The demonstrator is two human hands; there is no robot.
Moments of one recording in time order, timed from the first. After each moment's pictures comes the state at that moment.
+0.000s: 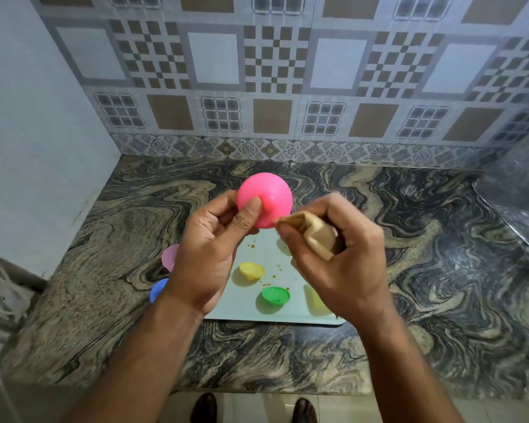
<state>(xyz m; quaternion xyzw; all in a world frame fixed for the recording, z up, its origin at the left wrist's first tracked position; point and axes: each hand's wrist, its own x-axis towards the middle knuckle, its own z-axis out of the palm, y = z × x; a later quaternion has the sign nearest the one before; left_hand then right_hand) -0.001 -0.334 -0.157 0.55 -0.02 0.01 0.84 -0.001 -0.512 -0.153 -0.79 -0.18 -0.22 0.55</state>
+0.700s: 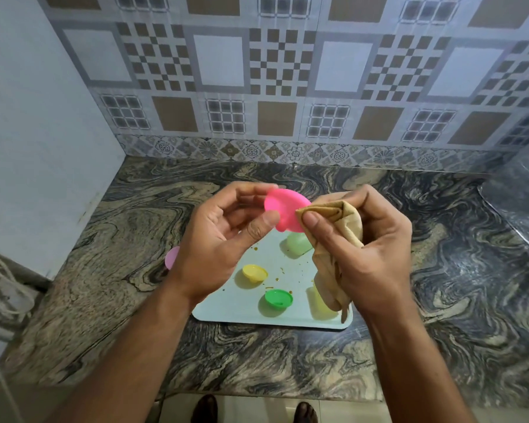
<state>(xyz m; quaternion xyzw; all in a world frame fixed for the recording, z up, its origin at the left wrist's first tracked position) 0.008 -0.323 -0.149 0.66 -0.11 0.03 0.75 0.001 -0.513 -0.134 -0.63 -0.14 -0.14 0.75</state>
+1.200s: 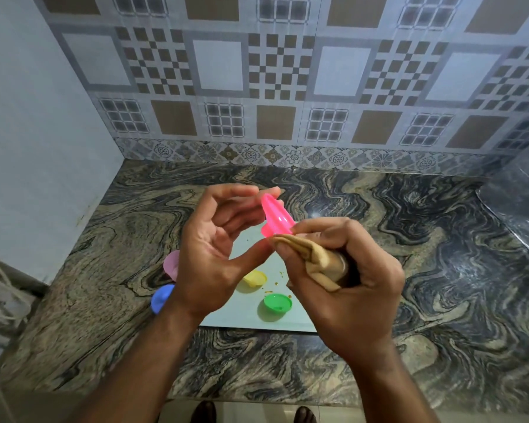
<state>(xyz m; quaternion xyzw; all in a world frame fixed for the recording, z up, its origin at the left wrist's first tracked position) 0.005 -0.327 -0.161 0.61 -0.18 0.12 0.76 -0.025 -0.494 -0.140 -0.70 -0.20 -0.29 0.62</state>
